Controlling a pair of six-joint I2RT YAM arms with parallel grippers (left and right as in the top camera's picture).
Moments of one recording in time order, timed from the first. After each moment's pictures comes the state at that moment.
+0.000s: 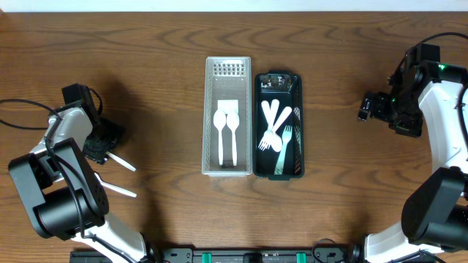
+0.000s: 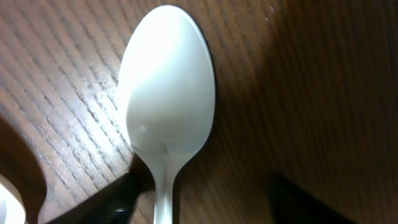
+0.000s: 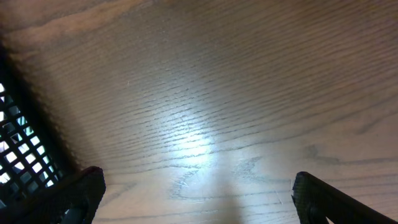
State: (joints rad) left arm 0.39 1.88 1.10 -0.72 -0.04 -0.71; right arm -0.20 1.74 1.44 -1.21 -0.05 0.17
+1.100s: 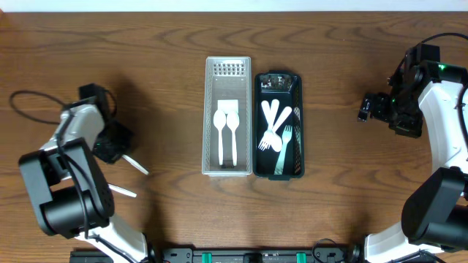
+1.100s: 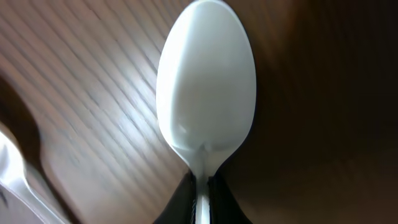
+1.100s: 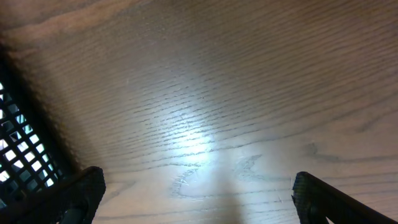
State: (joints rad) left arm 0.27 1.85 1.11 -0.87 -0.06 -0.63; right arm -0.20 1.74 1.44 -1.21 -0.05 0.17
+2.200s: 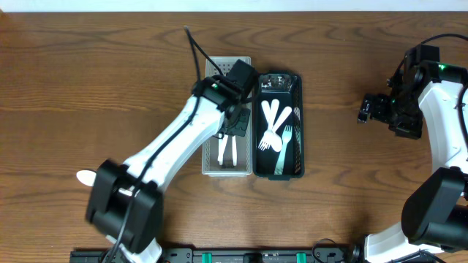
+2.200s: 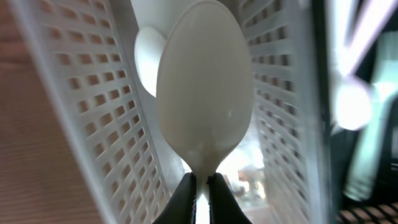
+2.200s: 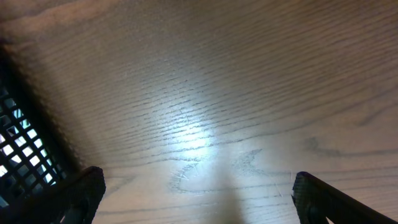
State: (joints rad) left arm -0.57 1.83 1.45 -1.01 -0.06 -0.32; right arm -0.20 1.74 1.44 -1.23 -0.05 0.17
